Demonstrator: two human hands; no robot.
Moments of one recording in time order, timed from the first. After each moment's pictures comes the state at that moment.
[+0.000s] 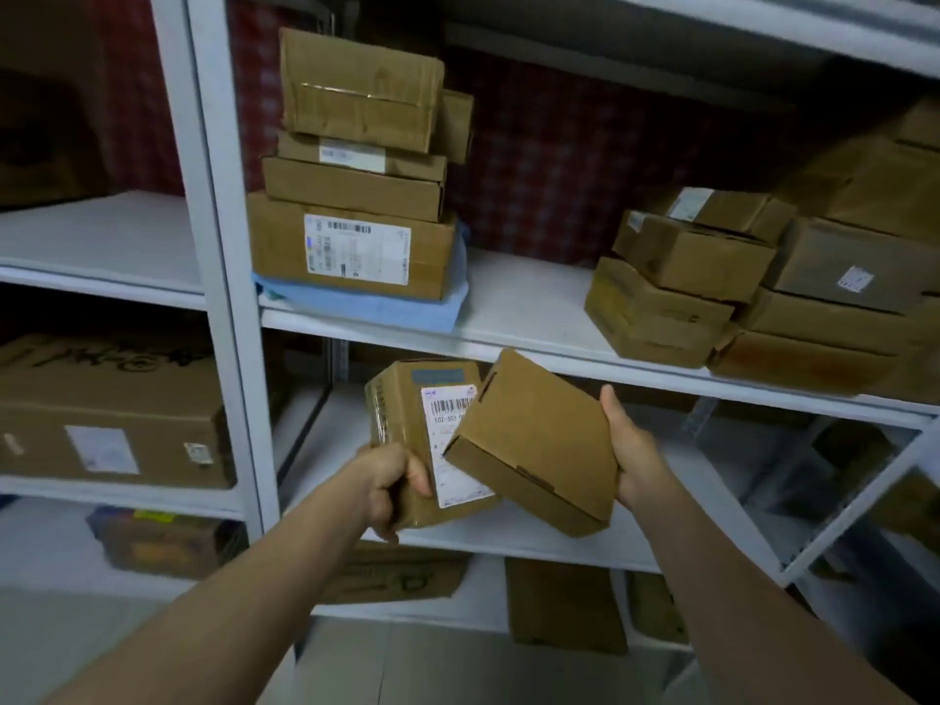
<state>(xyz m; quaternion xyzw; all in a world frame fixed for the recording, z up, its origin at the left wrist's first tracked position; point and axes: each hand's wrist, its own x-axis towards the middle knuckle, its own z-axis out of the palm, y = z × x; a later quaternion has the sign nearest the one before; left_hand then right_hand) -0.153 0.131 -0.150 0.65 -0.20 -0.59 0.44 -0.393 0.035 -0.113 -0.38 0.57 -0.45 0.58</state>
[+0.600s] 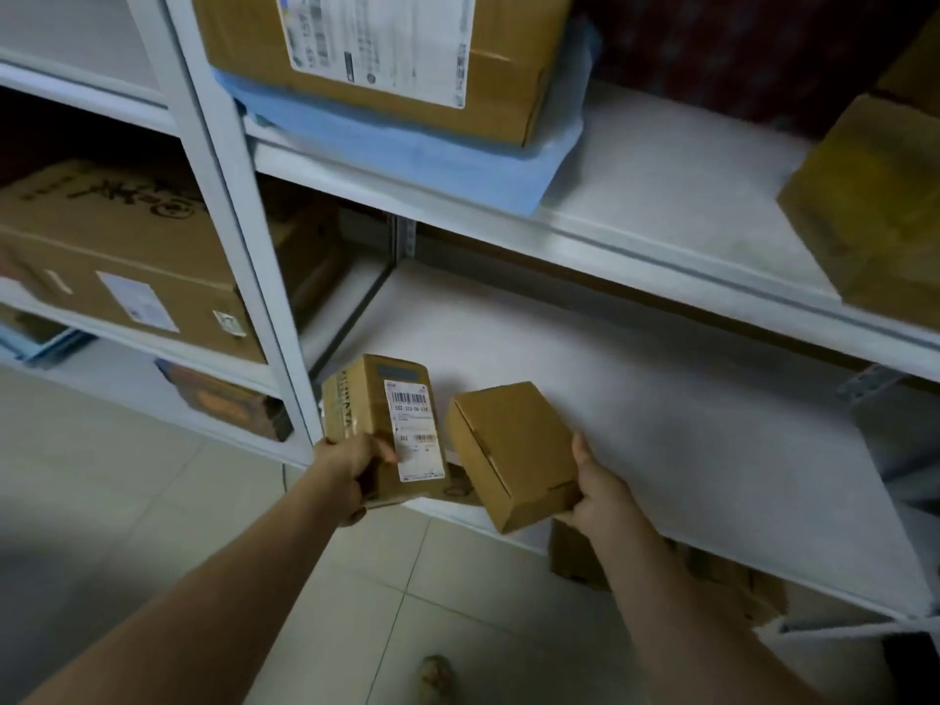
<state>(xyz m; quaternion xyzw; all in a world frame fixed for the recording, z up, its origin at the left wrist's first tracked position) -0.100 0.071 -0.332 0.72 0.09 -0.51 0.46 -0.329 -0.063 -0.333 -0.23 0.65 -0.25 0.67</state>
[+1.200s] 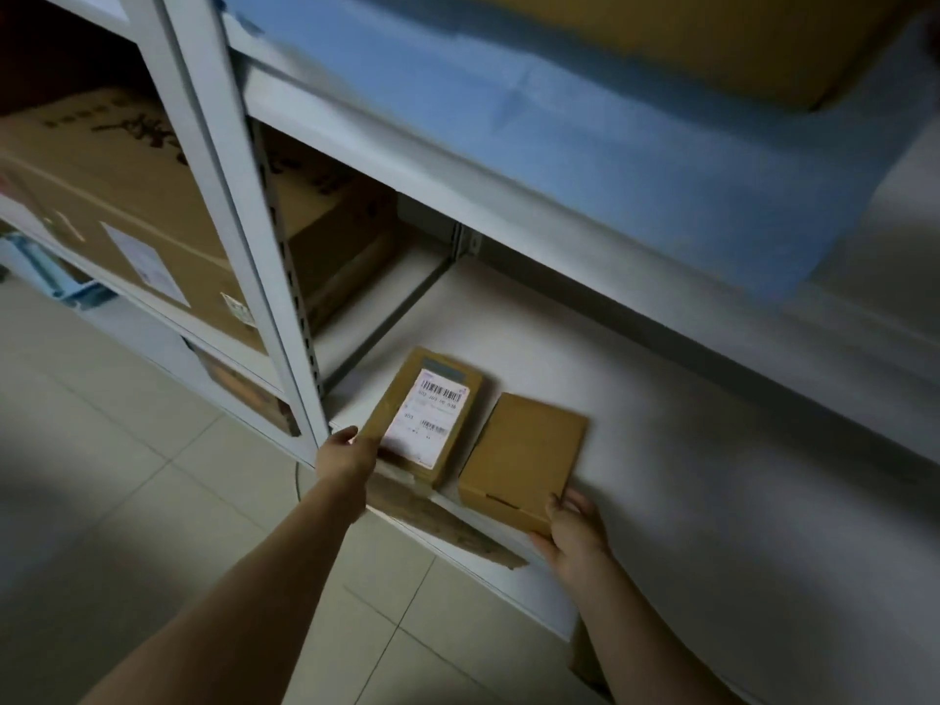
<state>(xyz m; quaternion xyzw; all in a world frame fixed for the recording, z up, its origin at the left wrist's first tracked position) -0.018 -0.030 -0.440 0.73 0.16 -0.35 0.56 -0.225 -0.159 -0.454 -0.38 0.68 -0.14 0.61</state>
